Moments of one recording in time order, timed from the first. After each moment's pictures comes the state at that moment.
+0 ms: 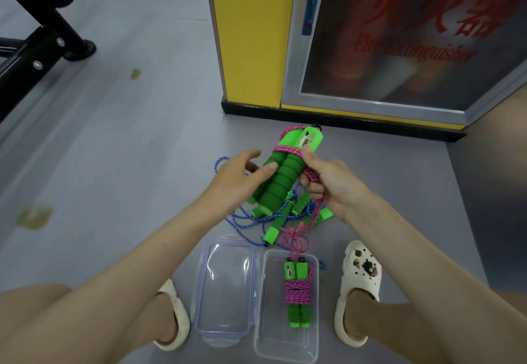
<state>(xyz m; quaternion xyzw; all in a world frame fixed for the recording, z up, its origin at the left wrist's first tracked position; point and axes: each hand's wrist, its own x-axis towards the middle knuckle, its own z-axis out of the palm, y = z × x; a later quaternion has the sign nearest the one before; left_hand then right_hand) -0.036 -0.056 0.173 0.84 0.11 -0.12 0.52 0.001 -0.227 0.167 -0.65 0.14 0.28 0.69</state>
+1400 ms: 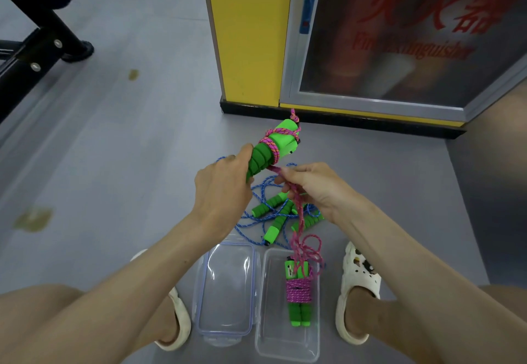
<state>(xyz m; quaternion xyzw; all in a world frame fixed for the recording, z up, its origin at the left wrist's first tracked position) -0.046 -0.055 0.164 0.99 0.04 0.07 0.09 -0.008 -0.210 0.168 -0.72 0.11 0.31 0.61</state>
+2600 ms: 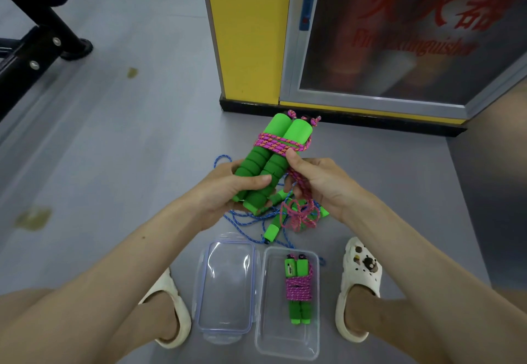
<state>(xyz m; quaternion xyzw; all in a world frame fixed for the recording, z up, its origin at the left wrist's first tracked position) -0.045 -0.044 0.175 0.63 0.14 -0.25 0.72 -0.006 -0.221 0.173 -0.68 0.07 0.31 0.66</state>
